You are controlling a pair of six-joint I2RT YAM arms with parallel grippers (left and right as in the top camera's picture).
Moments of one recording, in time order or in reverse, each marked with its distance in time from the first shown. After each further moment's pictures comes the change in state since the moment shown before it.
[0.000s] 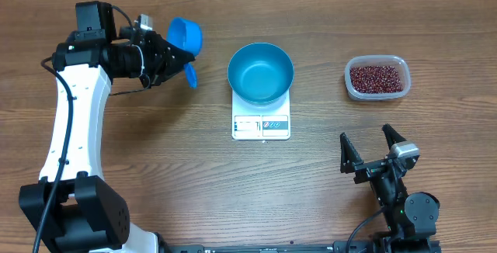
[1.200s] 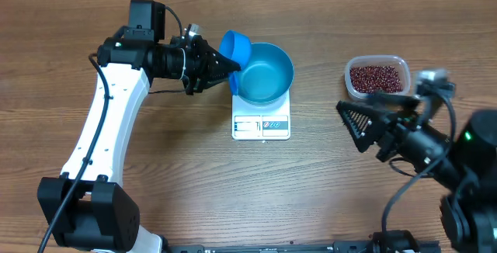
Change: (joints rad) left arm -0.217 0.000 0.000 0.016 0.107 -0.252; right arm 0.000 0.797 1.122 -0.712 -0.491 0.252
